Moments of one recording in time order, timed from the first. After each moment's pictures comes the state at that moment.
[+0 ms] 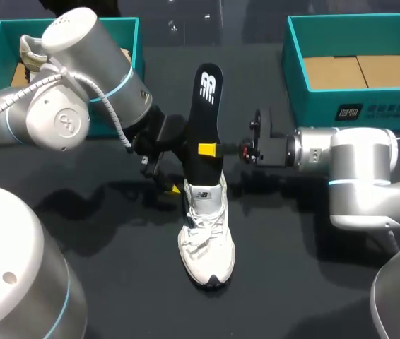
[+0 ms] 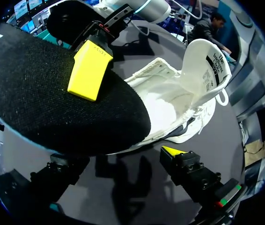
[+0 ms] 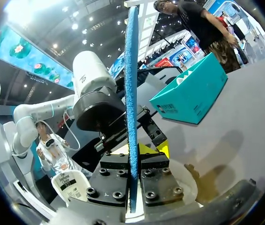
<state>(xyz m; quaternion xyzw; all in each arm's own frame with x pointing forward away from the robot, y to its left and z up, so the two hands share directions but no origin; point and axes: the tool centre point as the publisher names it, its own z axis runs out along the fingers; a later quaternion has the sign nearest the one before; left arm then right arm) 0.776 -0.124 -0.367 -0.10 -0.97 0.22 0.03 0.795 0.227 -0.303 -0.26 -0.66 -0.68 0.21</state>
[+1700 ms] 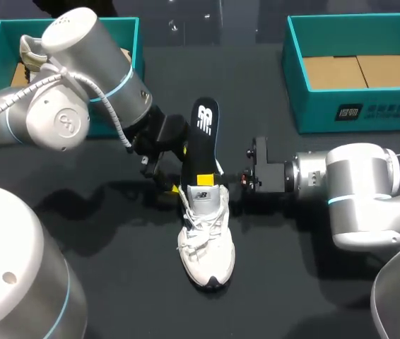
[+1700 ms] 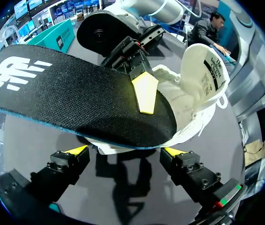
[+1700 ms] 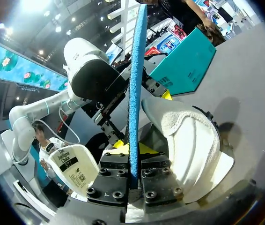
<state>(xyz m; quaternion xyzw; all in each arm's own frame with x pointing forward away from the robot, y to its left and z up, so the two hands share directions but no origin) 0.776 -0.124 -0.367 -0.10 -0.97 0.22 0.03 0.743 0.230 -0.345 -0.32 -0.67 -0.62 0.25</state>
